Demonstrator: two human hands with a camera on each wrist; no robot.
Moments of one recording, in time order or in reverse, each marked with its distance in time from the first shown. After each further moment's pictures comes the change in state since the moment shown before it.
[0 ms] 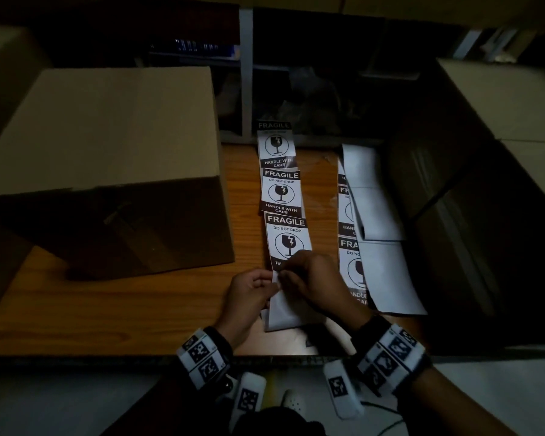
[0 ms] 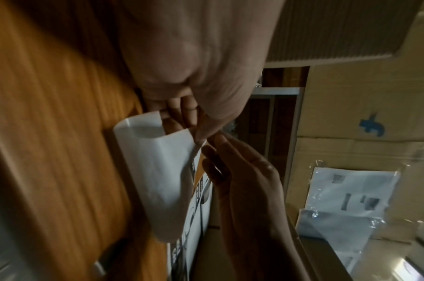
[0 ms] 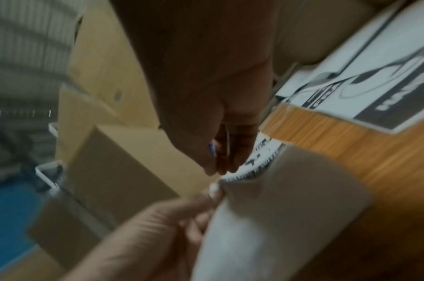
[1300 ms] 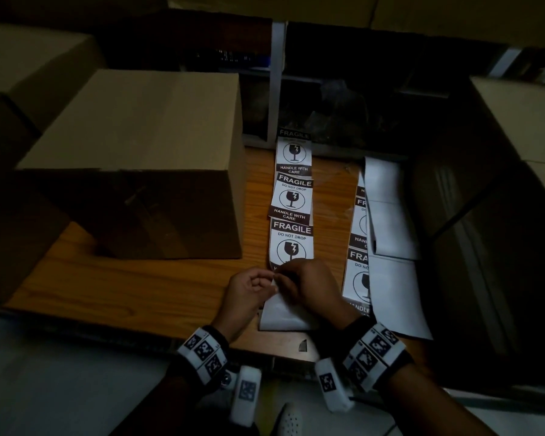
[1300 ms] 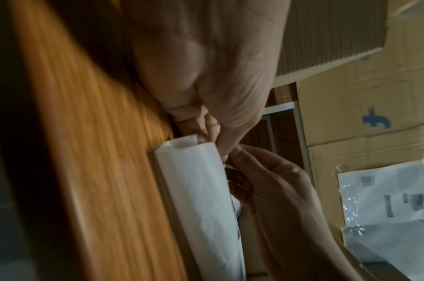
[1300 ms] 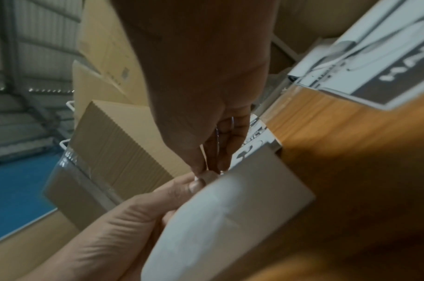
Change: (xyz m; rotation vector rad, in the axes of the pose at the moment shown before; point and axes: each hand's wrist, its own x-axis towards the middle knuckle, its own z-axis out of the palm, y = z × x) left_hand -0.002 -0.016 -0.001 0.016 0.081 0.196; right_hand 0.011 0.023 0.015 -0.097 -0.089 -0.147
